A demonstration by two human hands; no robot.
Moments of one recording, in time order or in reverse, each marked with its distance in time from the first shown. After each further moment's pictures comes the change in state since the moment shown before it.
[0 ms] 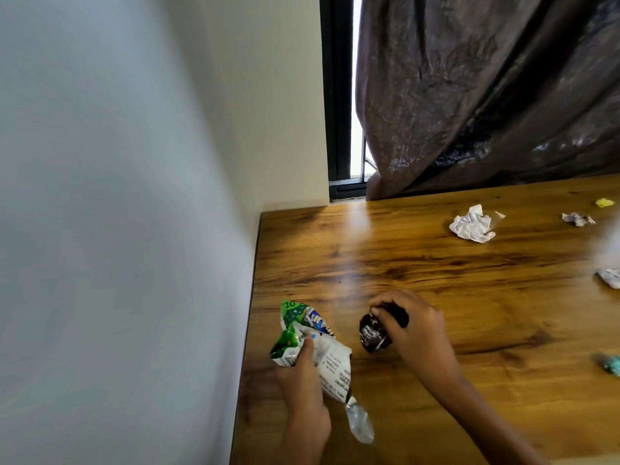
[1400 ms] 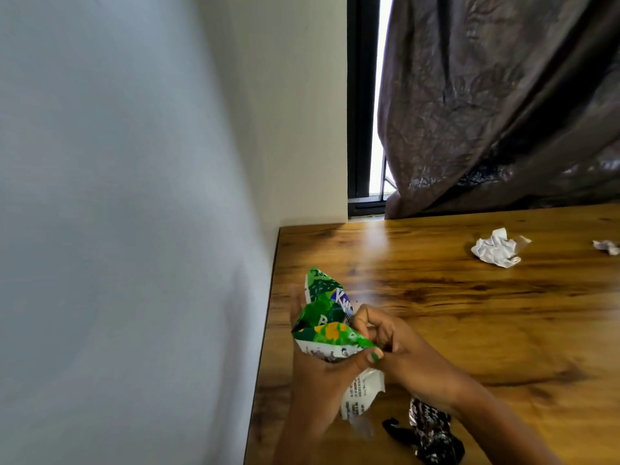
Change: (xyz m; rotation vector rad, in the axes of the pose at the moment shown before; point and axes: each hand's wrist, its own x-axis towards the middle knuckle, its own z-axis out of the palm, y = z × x) left_hand -0.022 0.042 -0.001 0.289 -0.480 0.662; right_hand 0.014 -0.047 -0.005 0.771 -0.694 -0.007
